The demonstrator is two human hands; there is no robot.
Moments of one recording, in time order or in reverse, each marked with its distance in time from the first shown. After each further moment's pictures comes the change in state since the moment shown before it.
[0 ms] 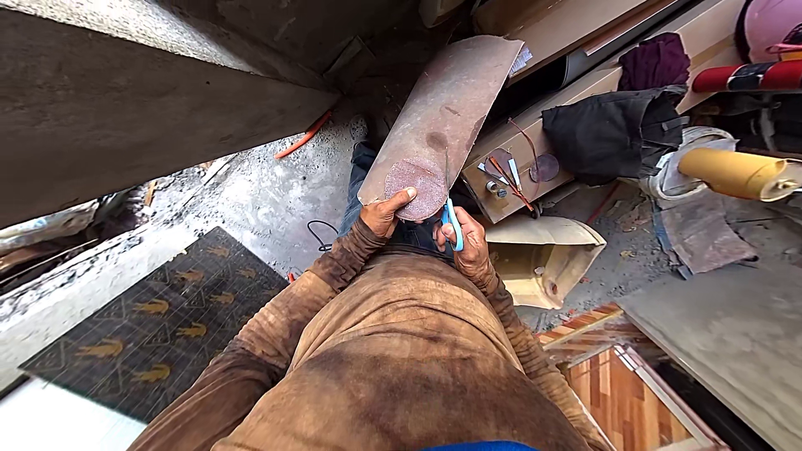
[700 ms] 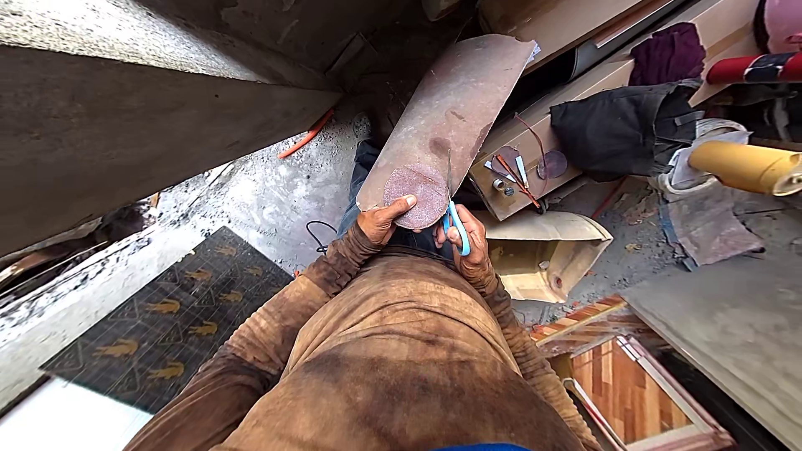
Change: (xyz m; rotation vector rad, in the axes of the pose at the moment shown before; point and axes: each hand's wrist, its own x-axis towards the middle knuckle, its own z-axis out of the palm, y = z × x) left_hand -0.002 0.019 -0.019 -0.017 -0.072 -0.006; right_hand 0.012 0.002 0.018 -0.009 0.002 -0.022
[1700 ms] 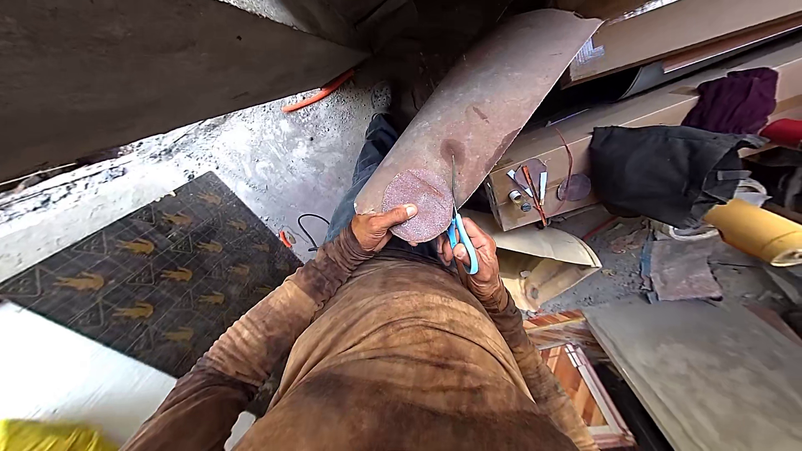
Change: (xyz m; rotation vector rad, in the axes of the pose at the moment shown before) left_hand -0.014 0.004 -0.047 -0.126 0.054 0.001; right_hand 0.024 0.011 0.011 0.124 -0.221 0.168
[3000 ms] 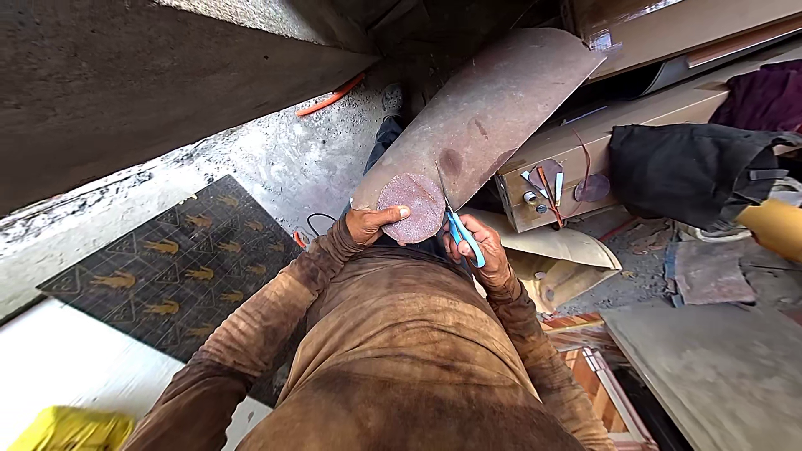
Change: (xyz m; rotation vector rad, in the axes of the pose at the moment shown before) left_hand 0.000 0.032 -0.036 0.093 -0.078 -0.091; right_hand 0.019 0.008 -0.005 0.016 -0.099 0.126
